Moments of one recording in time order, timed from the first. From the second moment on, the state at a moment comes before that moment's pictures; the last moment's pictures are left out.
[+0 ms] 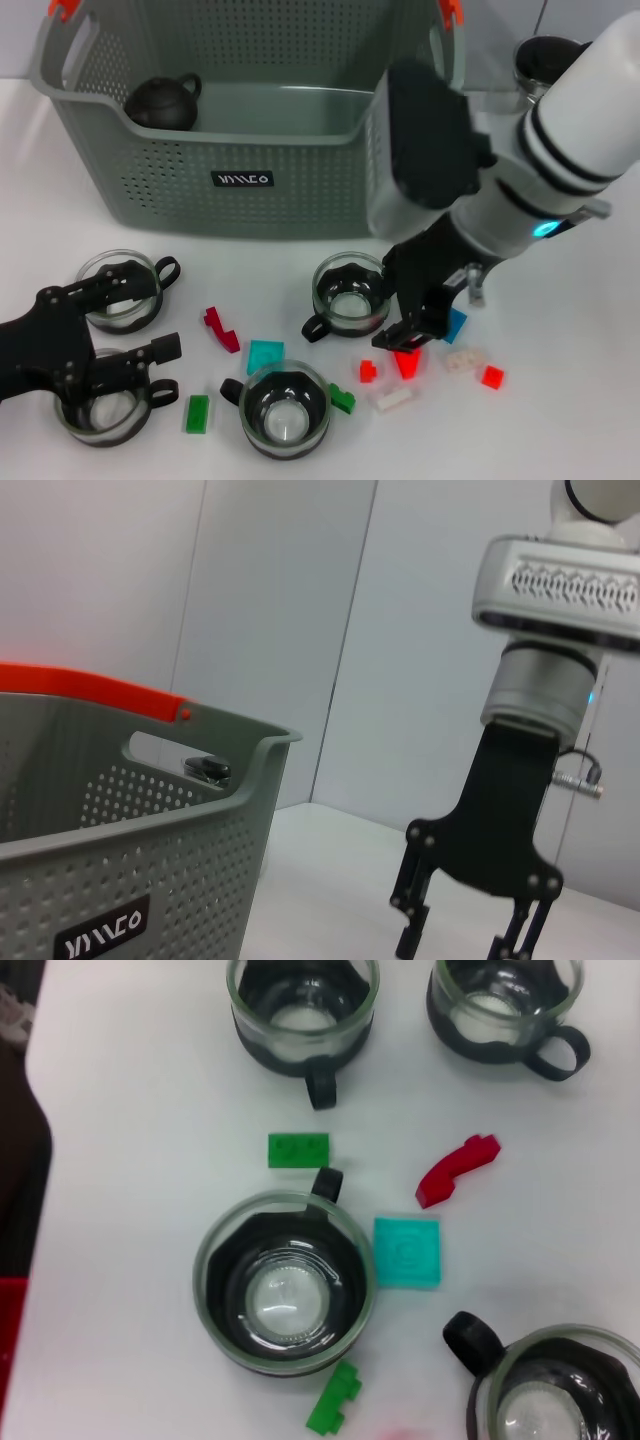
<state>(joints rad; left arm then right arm) -0.31 -2.08 0.29 0.69 2.14 1.94 -1.13 0.84 2.12 -1.58 -1.25 -2.47 -1.59 2.15</state>
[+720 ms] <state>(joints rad) -0.31 -2.08 0.29 0.69 2.14 1.92 -1.13 0.90 2.11 -1.78 -0.99 -2.42 -1.35 2.17</state>
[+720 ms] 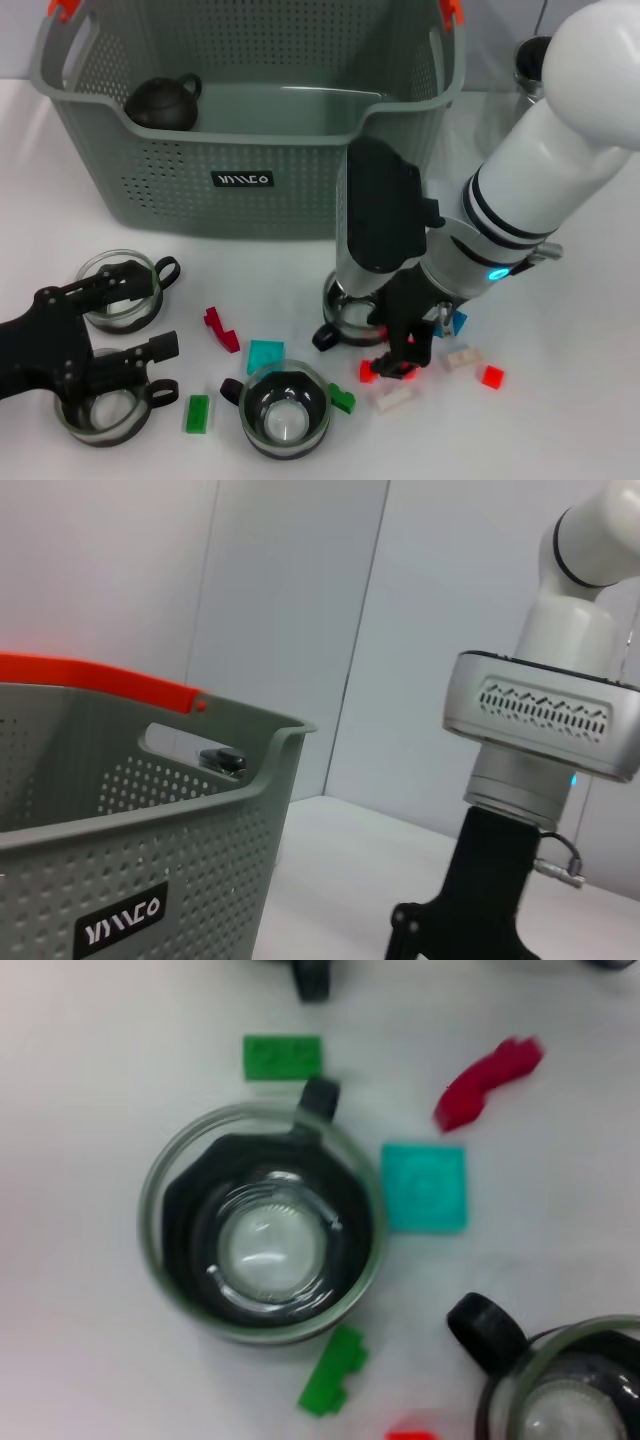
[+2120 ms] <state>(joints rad) -0.31 -2.08 0.28 0.67 2.14 1.90 -1.12 0.88 2.10 -1.49 -1.13 -2.40 -1.57 2.17</state>
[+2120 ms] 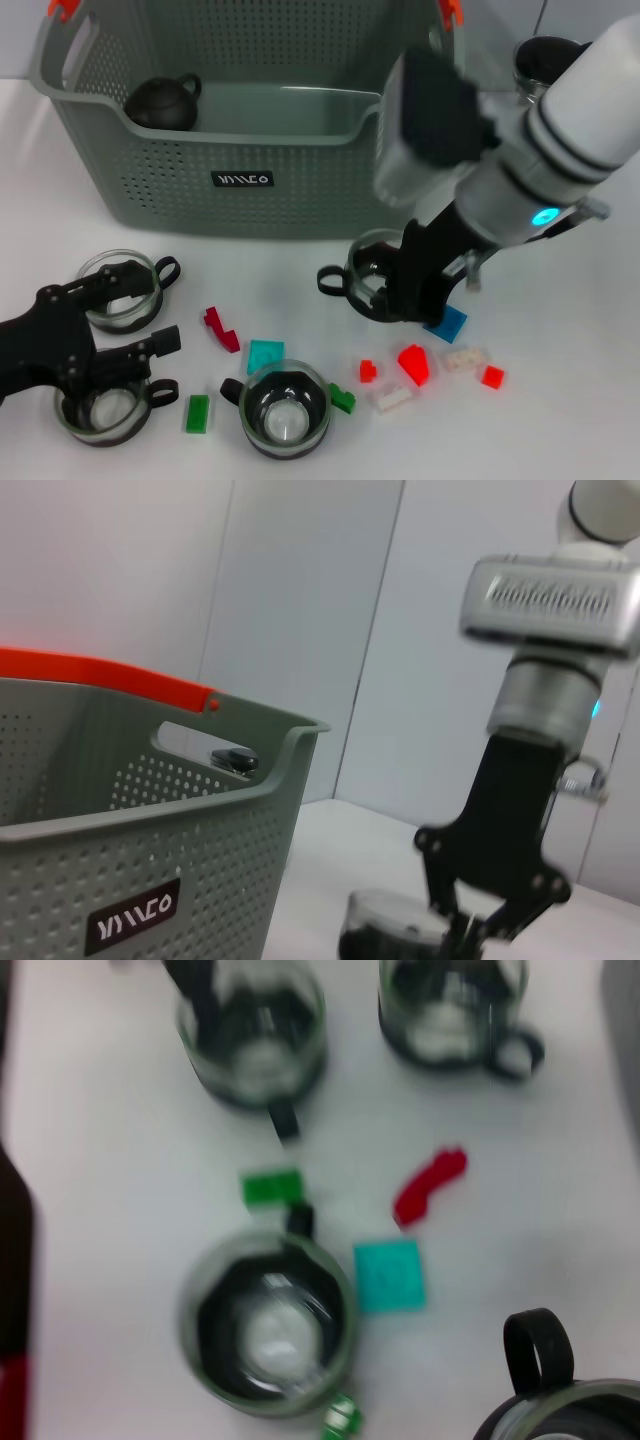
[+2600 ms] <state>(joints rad) -0.31 -2.08 0.27 0.67 2.14 1.89 -1.13 0.92 2.09 -1.01 -1.18 -2.27 -1.86 2.17</state>
